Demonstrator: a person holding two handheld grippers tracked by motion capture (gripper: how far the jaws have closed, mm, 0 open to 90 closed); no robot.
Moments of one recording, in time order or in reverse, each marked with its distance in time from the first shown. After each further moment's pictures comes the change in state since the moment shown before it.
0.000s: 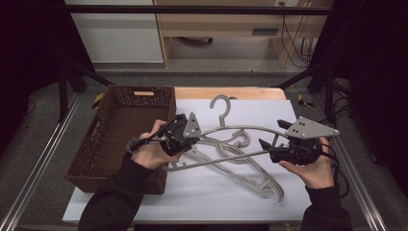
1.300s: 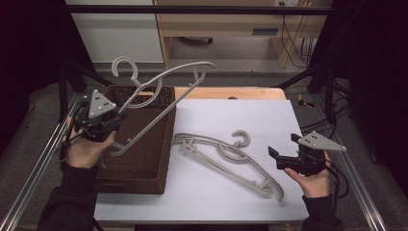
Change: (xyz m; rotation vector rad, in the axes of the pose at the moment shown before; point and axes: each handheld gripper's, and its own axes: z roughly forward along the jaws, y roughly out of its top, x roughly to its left) left arm 0.069 -0.116 -0.093 -0.104 0.425 -0.427; right arm -0.009 -0.068 0.012 -0.011 -0.093 0.273
